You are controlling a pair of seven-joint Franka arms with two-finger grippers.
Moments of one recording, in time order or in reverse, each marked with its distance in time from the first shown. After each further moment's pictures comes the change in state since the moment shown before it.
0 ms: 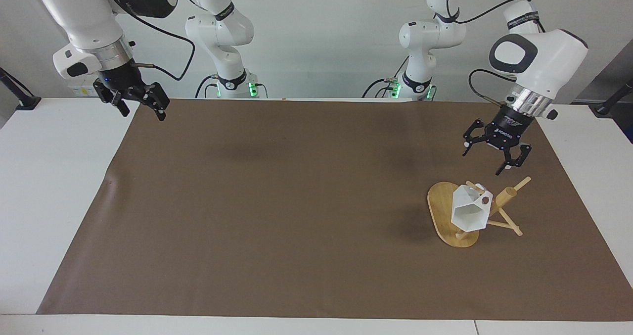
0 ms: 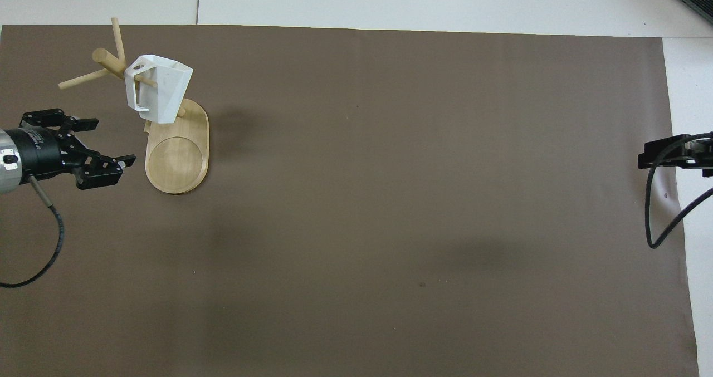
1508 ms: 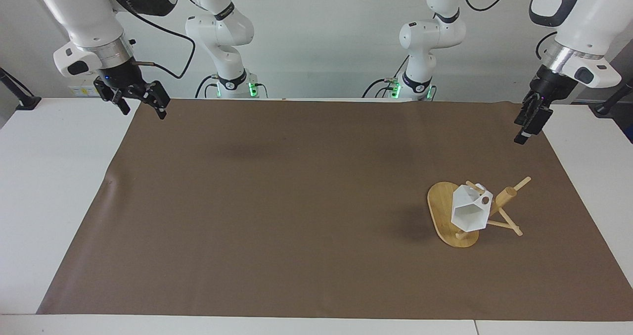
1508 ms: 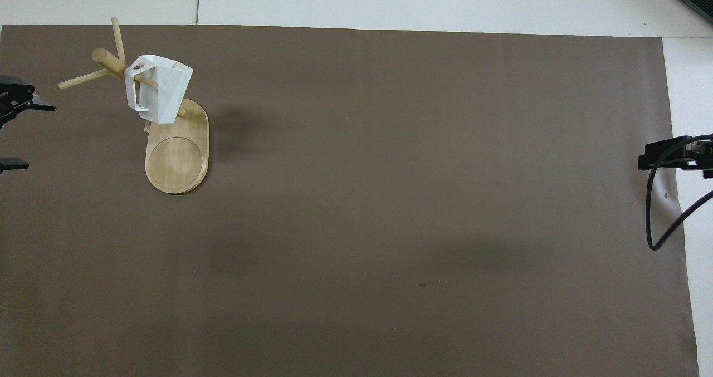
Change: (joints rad) left arm 0.021 0.028 0.001 0.319 0.326 -0.368 1.178; right arm 0.000 -0.003 0.000 -0.002 0.000 -0.002 0.000
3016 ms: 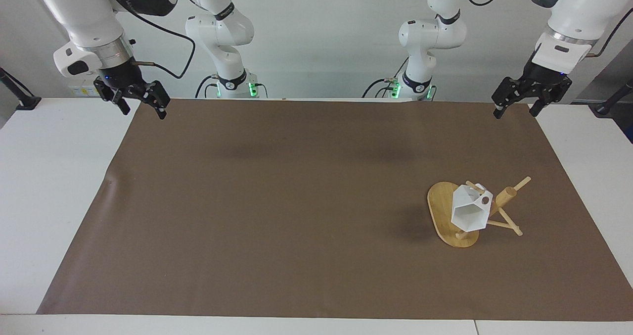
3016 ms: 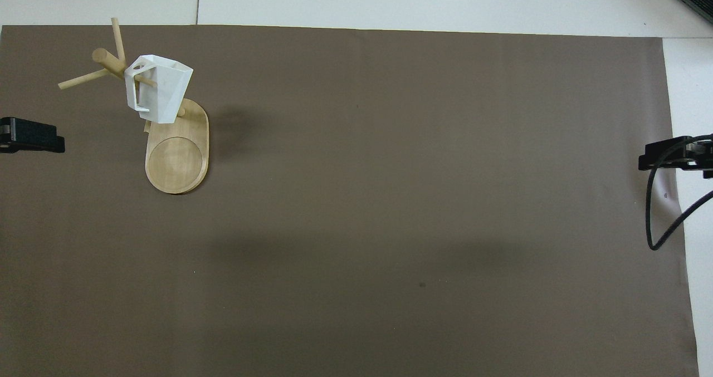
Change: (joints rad) left arm -0.146 0.036 0.062 0.161 0.122 -0.237 0.795; right arm 0.000 0.000 0.000 0.000 0.000 0.000 0.000
